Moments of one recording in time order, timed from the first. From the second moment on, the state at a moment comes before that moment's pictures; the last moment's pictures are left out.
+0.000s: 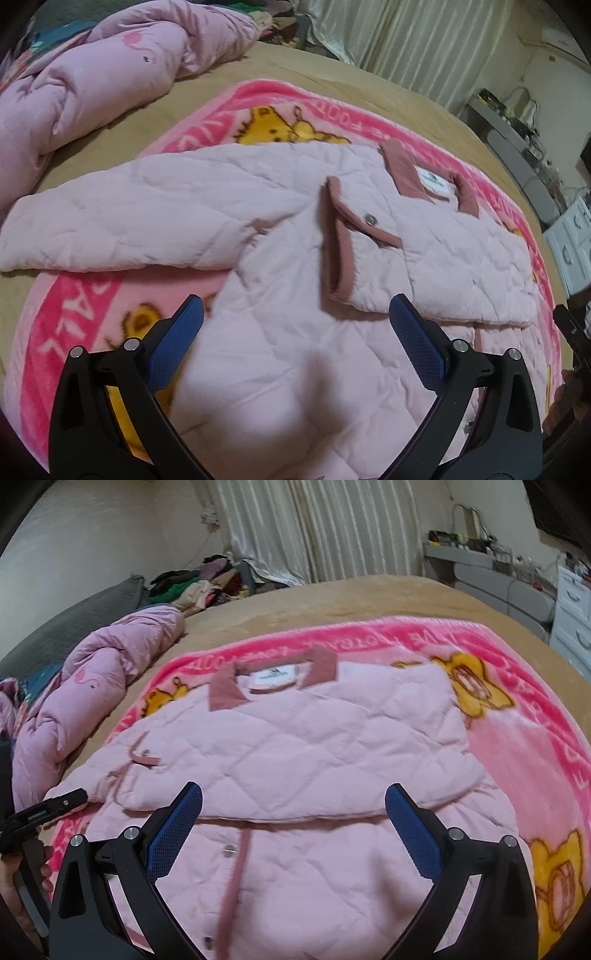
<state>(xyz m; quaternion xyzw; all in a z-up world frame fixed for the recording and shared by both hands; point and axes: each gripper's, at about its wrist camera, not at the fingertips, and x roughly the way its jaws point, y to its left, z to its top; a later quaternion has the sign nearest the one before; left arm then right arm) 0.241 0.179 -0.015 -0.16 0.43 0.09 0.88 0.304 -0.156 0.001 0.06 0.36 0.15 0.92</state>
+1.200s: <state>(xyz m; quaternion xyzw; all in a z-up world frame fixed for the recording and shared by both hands) 0.201 0.315 0.003 -0.25 0.38 0.21 0.87 0.292 0.048 0.042 -0.02 0.33 0.30 0.89</state>
